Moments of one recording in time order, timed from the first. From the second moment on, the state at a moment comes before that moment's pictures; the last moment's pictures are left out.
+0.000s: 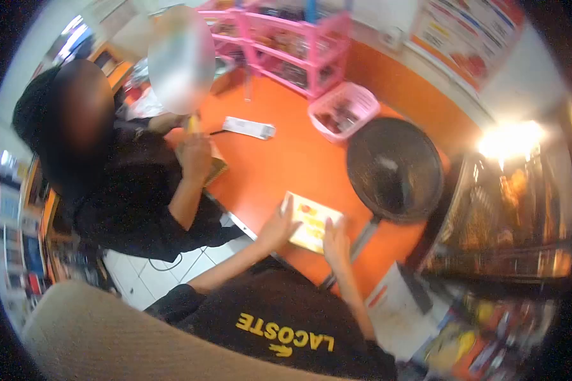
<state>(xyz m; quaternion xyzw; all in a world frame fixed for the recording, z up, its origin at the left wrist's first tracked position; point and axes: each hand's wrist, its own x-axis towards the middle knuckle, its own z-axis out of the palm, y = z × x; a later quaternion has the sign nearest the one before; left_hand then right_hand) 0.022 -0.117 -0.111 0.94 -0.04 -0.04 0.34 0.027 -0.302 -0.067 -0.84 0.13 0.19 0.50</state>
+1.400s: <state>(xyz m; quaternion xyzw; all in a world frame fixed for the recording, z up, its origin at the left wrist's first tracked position) 0.051 -0.076 -0.156 0.86 -0.45 0.05 0.22 0.040 -0.358 -0.153 -0.86 -0.49 -0.09 0.09</state>
